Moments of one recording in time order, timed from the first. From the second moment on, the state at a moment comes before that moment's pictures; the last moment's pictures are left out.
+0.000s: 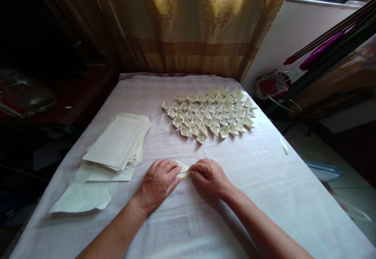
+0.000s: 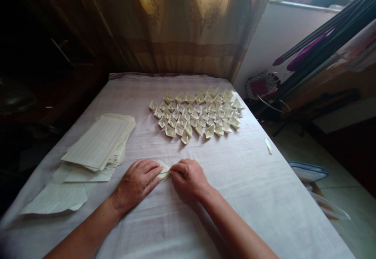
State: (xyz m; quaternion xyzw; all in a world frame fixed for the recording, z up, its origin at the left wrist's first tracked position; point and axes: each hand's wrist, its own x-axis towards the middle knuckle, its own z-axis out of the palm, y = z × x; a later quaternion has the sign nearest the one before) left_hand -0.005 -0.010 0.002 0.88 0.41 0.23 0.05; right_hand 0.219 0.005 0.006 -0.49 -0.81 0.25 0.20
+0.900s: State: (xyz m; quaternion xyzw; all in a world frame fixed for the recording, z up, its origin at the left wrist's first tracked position) left_hand -0.007 -0.011 0.004 0.87 0.42 0.22 0.10; right_hand 0.215 -0.002 -0.007 -0.46 -0.84 0.15 0.26
